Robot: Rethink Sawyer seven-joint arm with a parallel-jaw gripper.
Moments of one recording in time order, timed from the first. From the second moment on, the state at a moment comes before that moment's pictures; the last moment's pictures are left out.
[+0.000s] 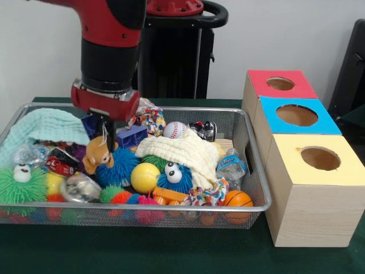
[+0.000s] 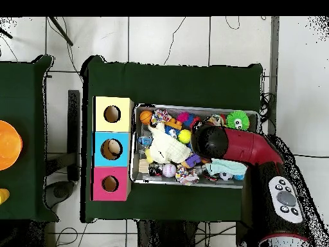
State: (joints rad) arm -0.45 -0.61 0.05 1.54 -0.28 0.48 1.89
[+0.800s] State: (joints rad) arm -0.25 -0.63 0.02 1.54 -0.20 0.49 1.89
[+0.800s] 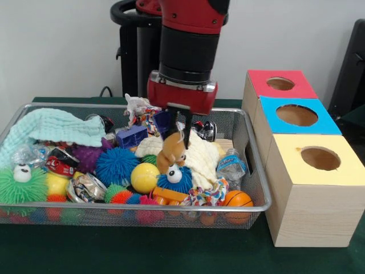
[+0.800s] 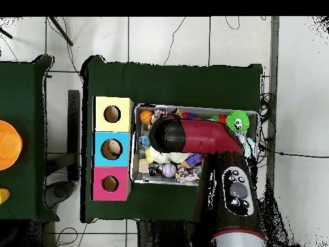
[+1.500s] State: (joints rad) arm -0.09 -0.74 -0.07 1.61 0.00 0.52 1.90
